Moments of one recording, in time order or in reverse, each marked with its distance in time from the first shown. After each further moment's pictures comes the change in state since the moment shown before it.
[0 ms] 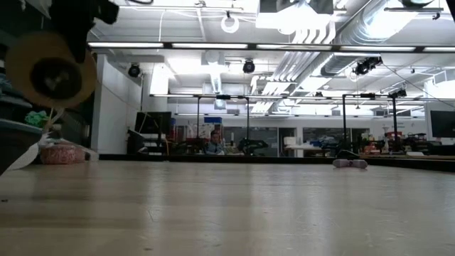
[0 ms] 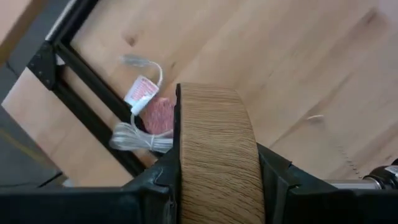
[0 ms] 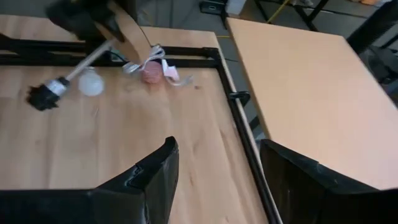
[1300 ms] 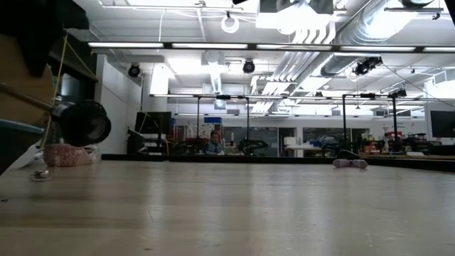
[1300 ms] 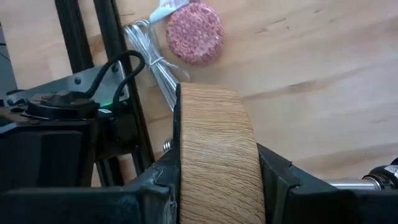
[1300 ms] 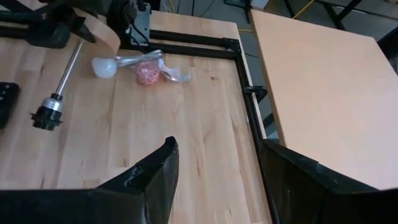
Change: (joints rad) left arm -0.615 0.178 -0.146 -0.006 0.052 -1.227; right arm -0.045 0.000 -0.001 -0.048 -0.120 -0.084
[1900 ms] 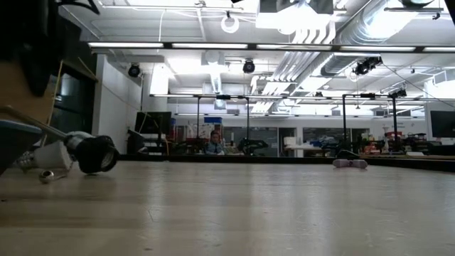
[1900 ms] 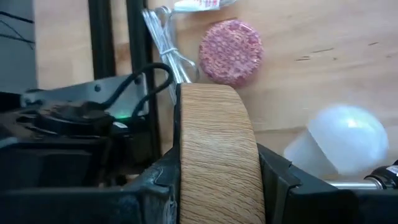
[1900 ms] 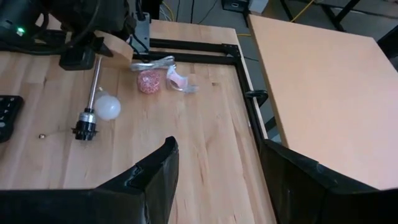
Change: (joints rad) left arm 0.031 0.006 -0.124 0.010 -0.050 -0.097; right arm 0.000 0.000 0.000 0.025 -0.005 0.032
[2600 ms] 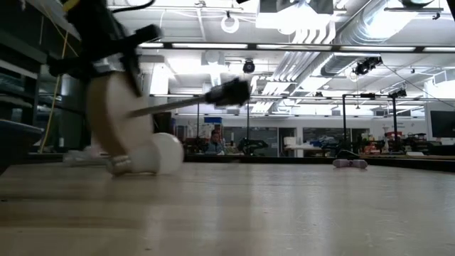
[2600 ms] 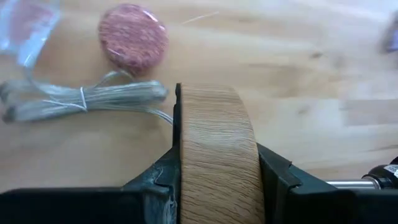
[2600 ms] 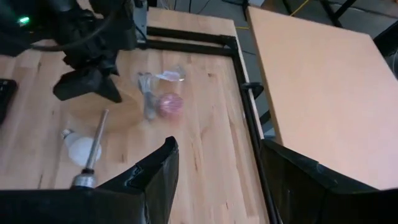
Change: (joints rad) left arm 0.192 0.030 -0.022 0.700 -0.253 0.156; right arm -0.006 -0.018 0.000 -0.050 0.015 -0.035
